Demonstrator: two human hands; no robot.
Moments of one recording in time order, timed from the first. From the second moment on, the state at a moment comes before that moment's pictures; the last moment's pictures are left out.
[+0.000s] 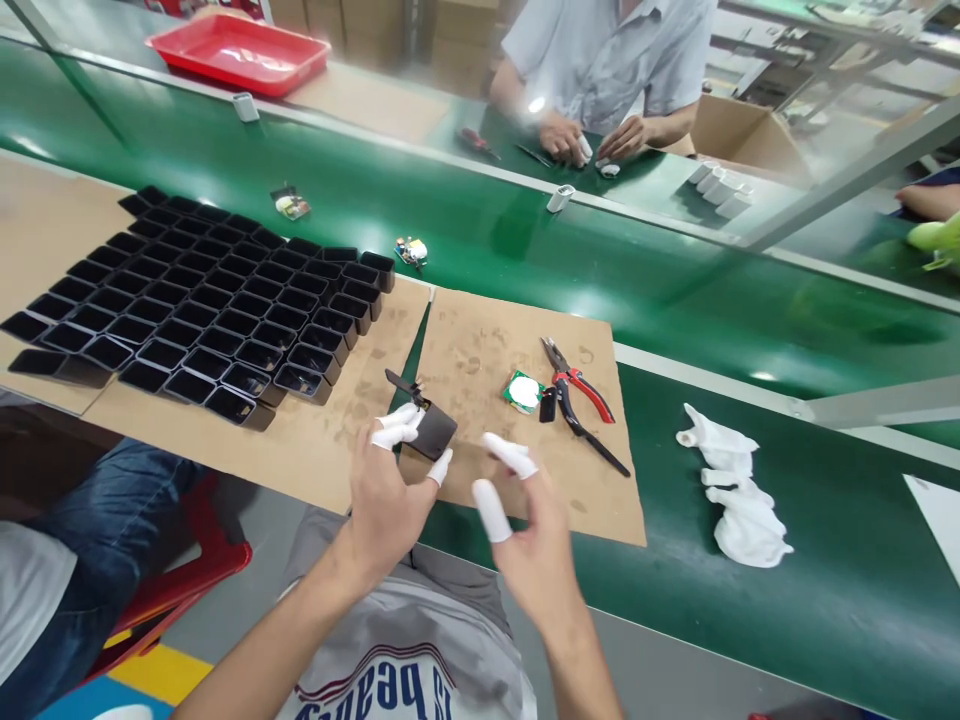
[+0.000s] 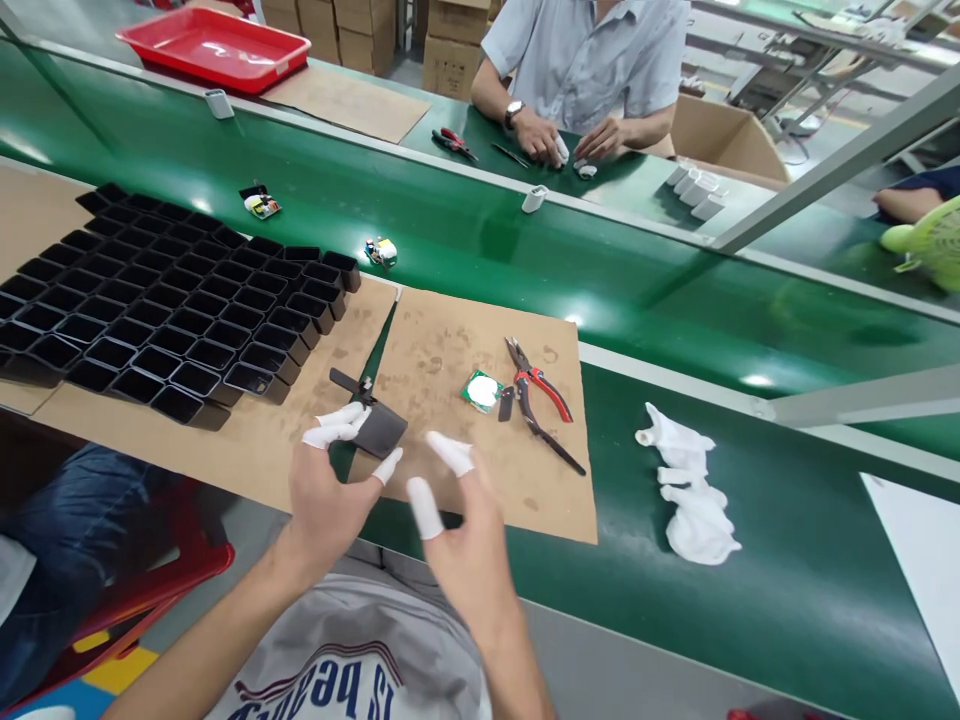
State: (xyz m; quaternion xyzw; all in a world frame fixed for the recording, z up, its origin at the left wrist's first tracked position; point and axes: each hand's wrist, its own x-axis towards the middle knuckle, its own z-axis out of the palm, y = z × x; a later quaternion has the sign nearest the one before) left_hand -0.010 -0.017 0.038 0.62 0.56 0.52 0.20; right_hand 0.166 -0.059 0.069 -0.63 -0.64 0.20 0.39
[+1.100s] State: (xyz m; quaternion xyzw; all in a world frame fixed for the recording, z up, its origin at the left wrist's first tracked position) left_hand 0.000 0.008 0.027 0.69 0.46 0.38 0.40; right_hand 0.163 -0.043 0.057 -0.62 -0.66 0.10 0.42
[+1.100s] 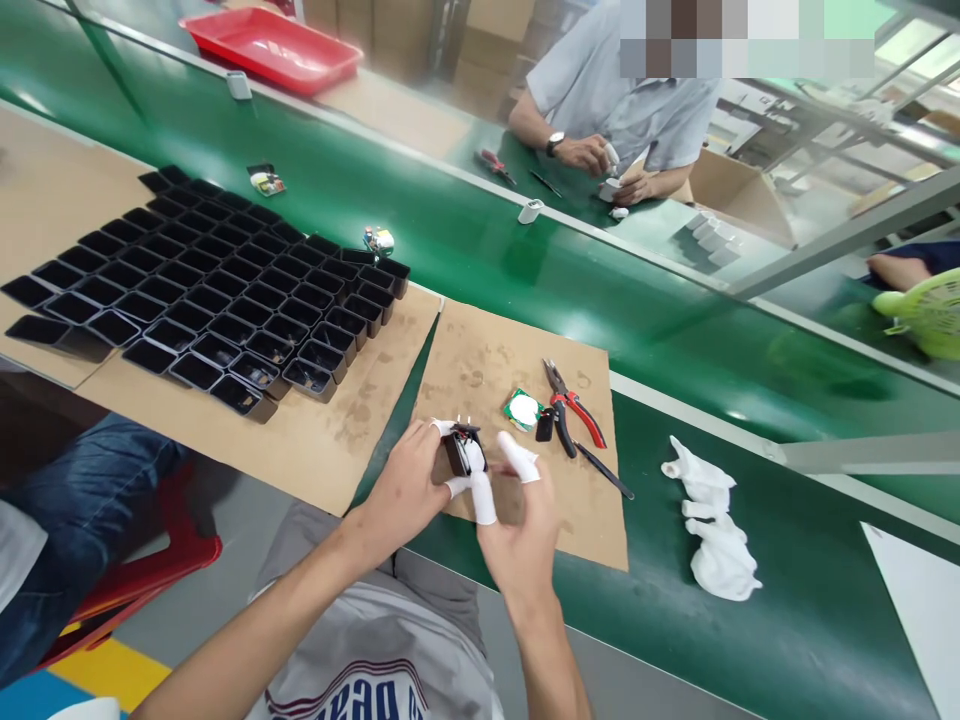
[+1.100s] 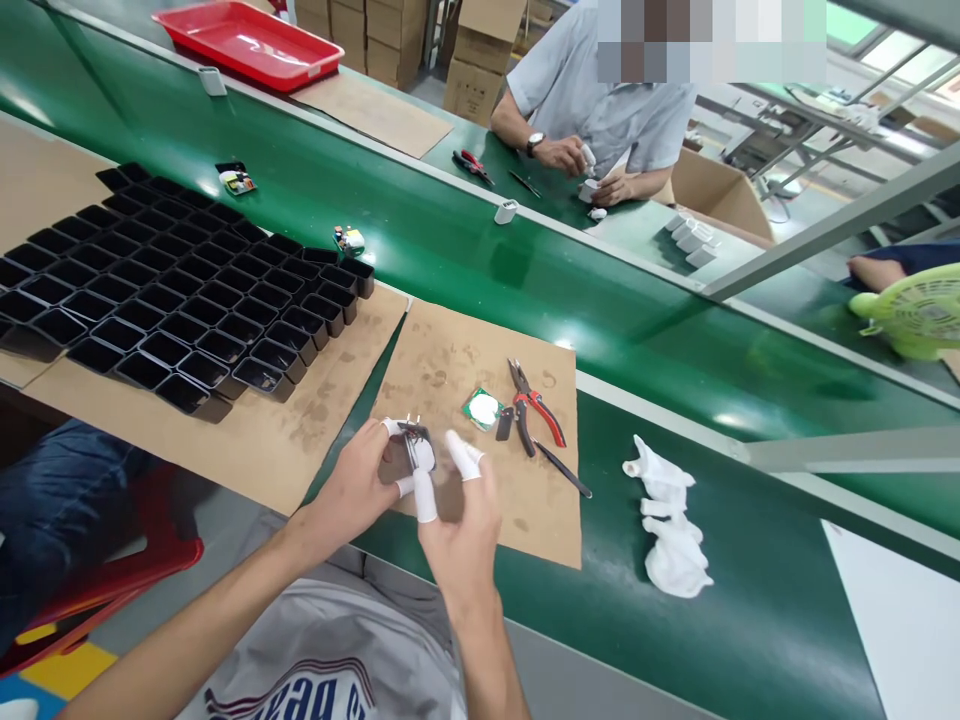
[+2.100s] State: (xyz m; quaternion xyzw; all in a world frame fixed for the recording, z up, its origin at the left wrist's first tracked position) left_hand 0.000 0.010 0.034 0.70 0.45 0.37 0.42; right_hand 0.145 -0.046 0.053 -0.59 -0.70 -0.01 0.40
